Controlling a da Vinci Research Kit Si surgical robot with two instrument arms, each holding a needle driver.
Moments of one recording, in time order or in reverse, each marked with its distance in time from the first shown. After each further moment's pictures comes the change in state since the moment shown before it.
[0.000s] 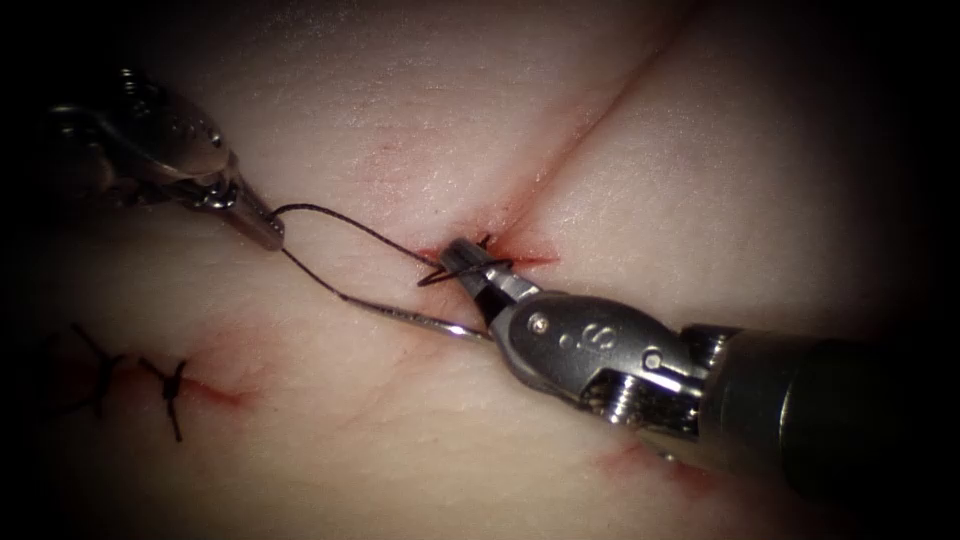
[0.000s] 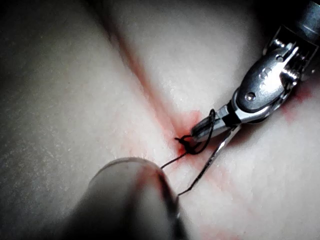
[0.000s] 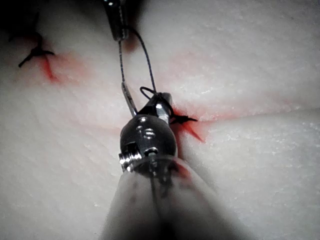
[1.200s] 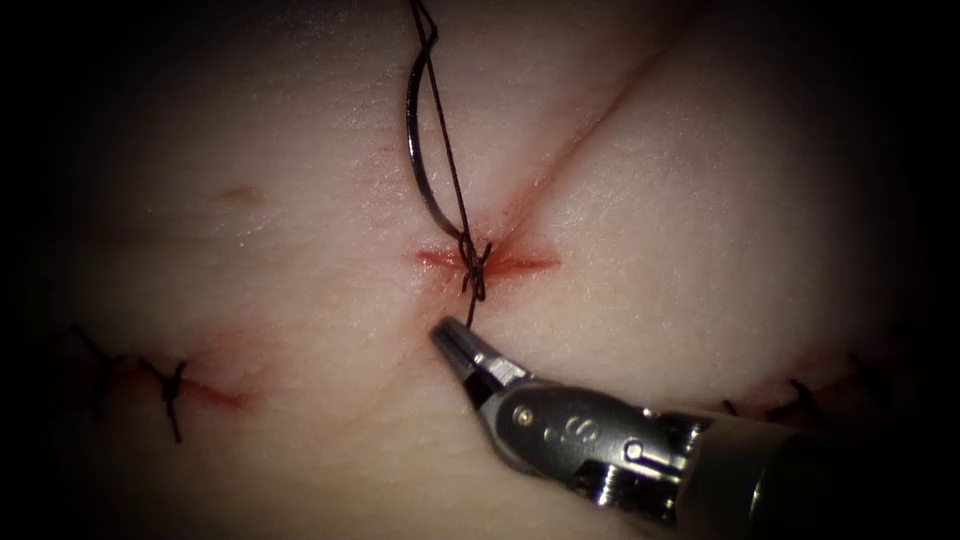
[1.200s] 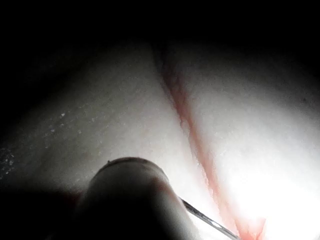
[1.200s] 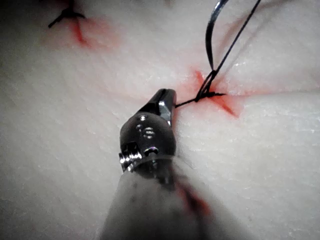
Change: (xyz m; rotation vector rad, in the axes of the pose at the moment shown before) right arm -0.005 -0.005 -0.001 0.002 0.021 -0.052; left arm 0.013 -0.007 -0.007 0.399 0.254 -0.118
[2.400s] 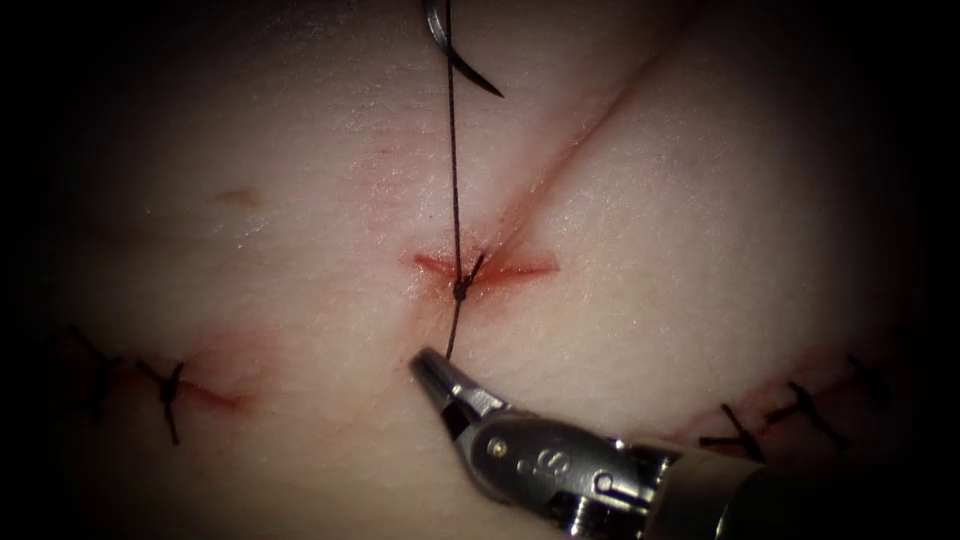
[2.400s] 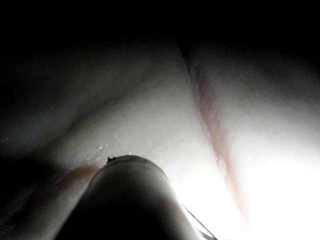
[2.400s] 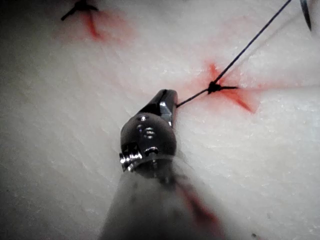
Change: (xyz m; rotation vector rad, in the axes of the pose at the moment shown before) right arm -0.002 -0.003 -0.001 0.047 -0.018 -0.037; left arm 0.008 -0.007 0.001 0.112 0.174 -0.062
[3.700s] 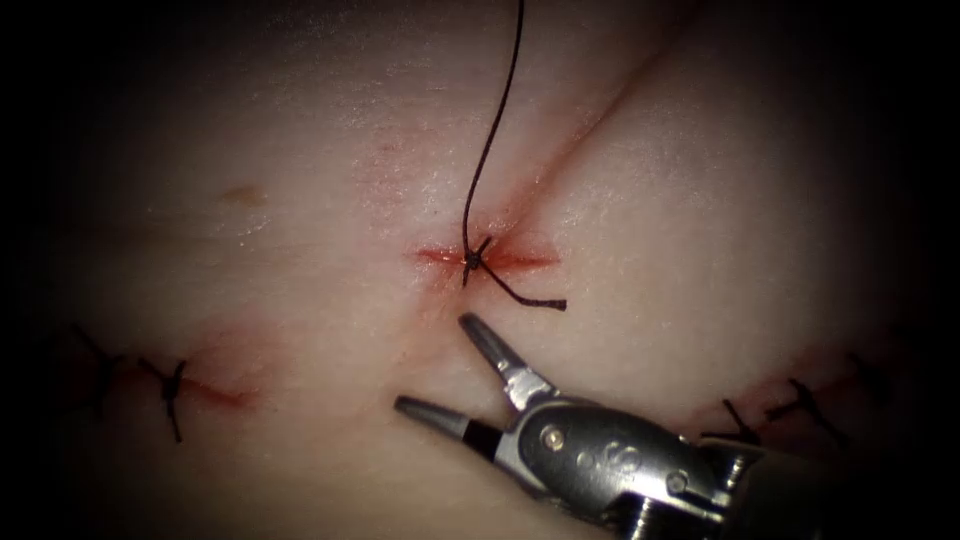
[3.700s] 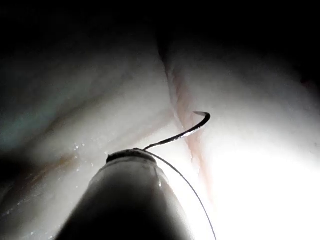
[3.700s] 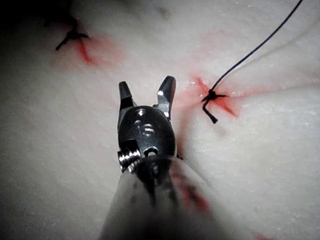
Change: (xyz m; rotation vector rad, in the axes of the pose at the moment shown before) right arm 0.007 0.006 -0.003 0.213 0.025 0.173; left arm -0.001 0.006 -0.005 -0.066 0.073 0.013
